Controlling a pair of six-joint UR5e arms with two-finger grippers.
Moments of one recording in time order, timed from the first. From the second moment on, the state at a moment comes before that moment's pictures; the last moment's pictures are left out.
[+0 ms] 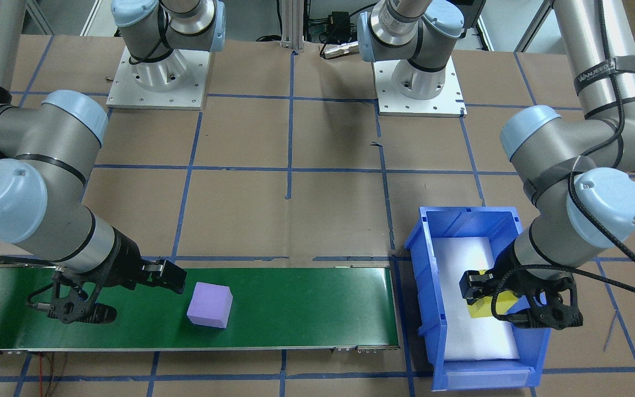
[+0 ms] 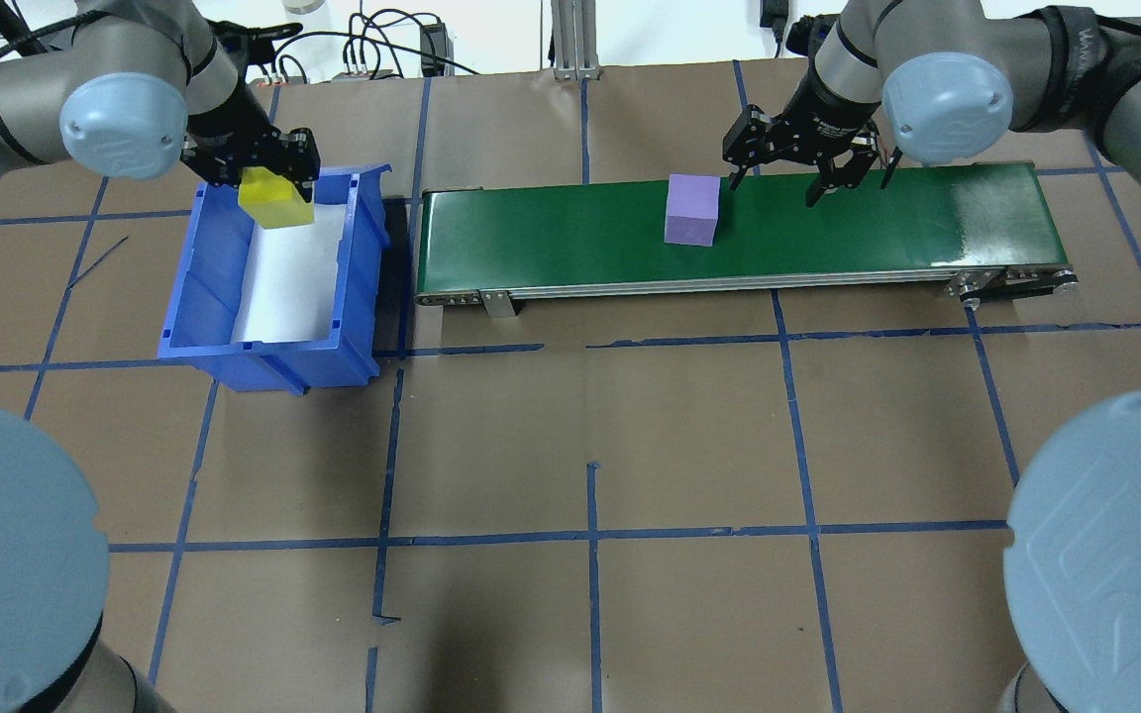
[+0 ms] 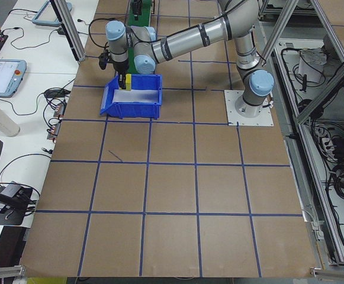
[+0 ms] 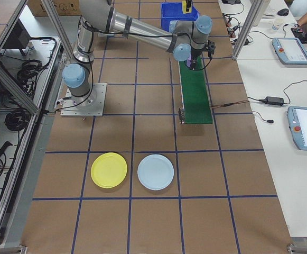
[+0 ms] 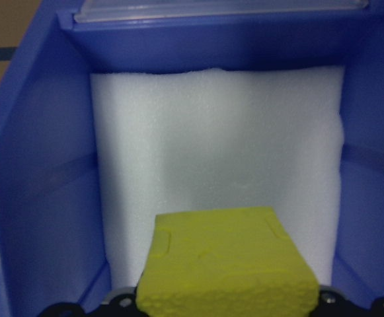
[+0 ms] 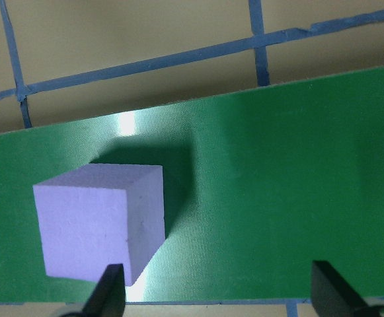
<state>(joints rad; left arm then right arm) -1.46 -2.03 -1.41 -1.20 1.56 0.09 1.51 -1.11 1.47 -1.93 -1.34 0.10</state>
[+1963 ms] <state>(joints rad) -1.76 -2.15 -1.47 -0.96 1.55 -0.05 1.49 -1.03 1.48 -2.03 -1.43 -0.02</state>
